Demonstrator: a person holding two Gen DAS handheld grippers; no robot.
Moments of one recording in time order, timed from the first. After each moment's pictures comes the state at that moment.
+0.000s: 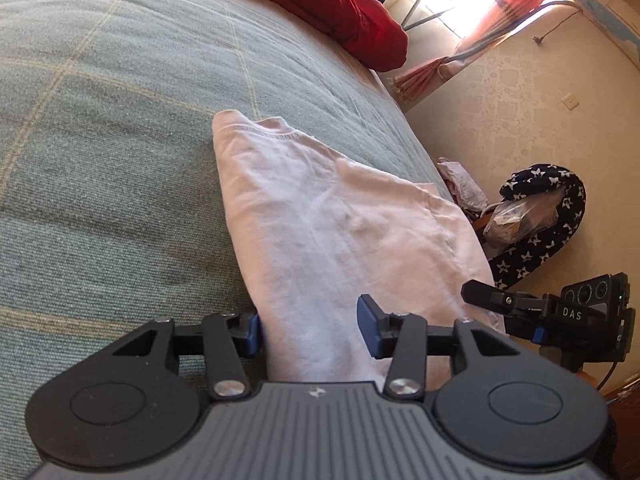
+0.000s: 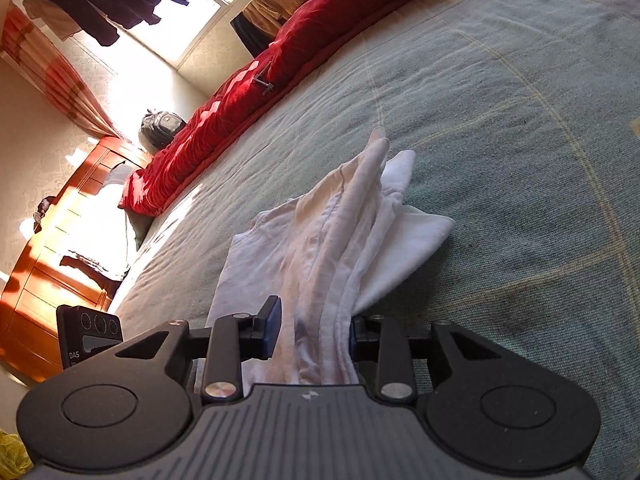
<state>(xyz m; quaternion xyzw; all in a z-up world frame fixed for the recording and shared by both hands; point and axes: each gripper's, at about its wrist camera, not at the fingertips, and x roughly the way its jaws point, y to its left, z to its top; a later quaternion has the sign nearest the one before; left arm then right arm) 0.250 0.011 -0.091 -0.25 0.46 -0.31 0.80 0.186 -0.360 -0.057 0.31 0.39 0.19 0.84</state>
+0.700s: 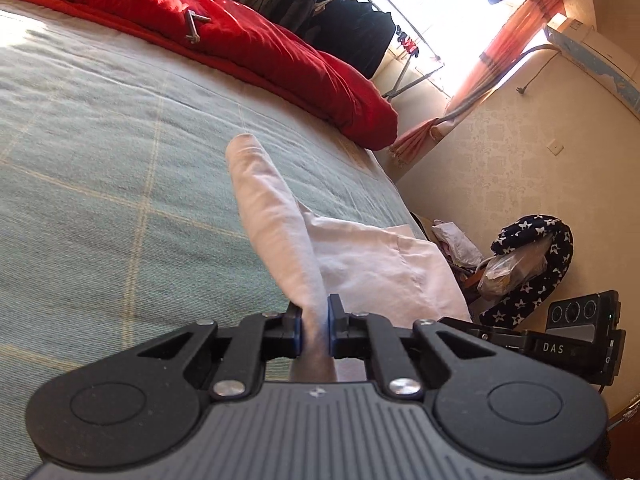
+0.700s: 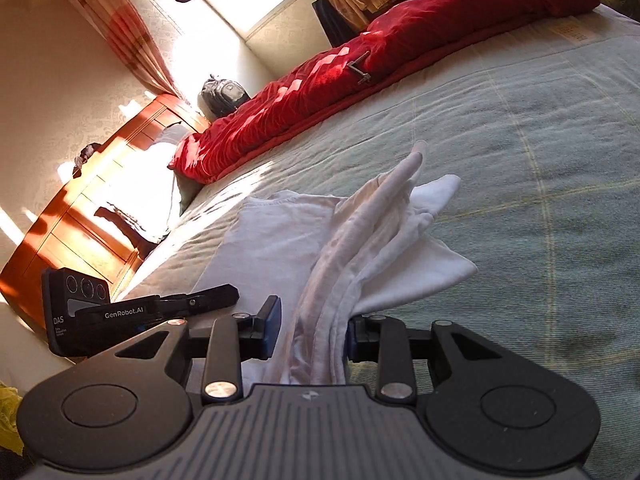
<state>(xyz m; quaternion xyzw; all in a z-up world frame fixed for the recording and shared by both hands) 0.227 0.103 -0.013 -0.25 0.36 -0.27 0.86 0.210 -0.250 0.005 0.24 0.37 0.28 0.85</state>
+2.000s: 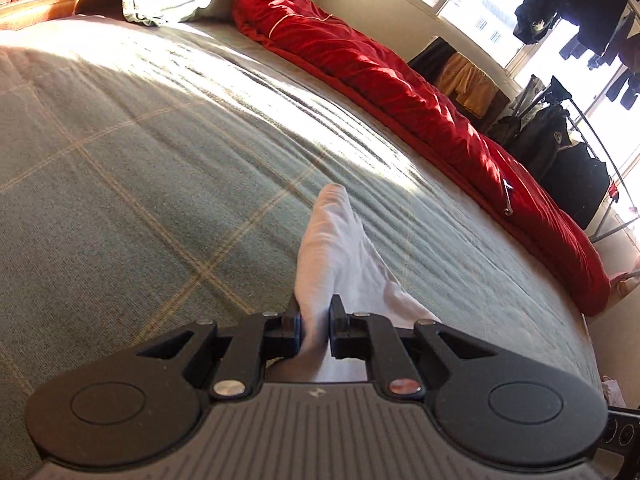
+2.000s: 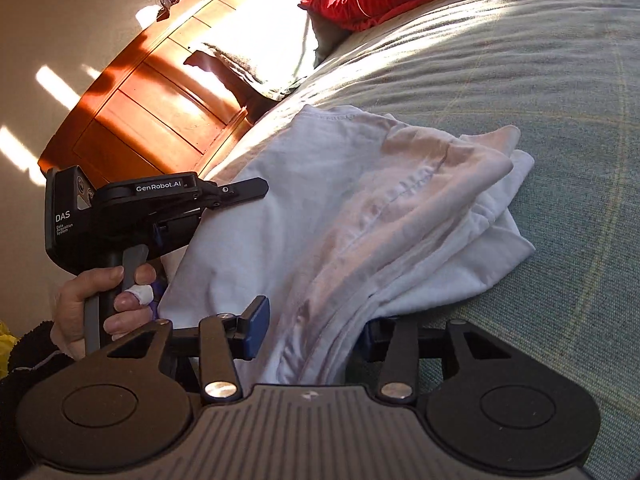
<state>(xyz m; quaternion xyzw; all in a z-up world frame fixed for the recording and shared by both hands) 0.200 0.493 -0.035 -0.30 0.34 0.07 0.89 0.287 0.168 -0.064 0.17 0.46 0.48 0.73</state>
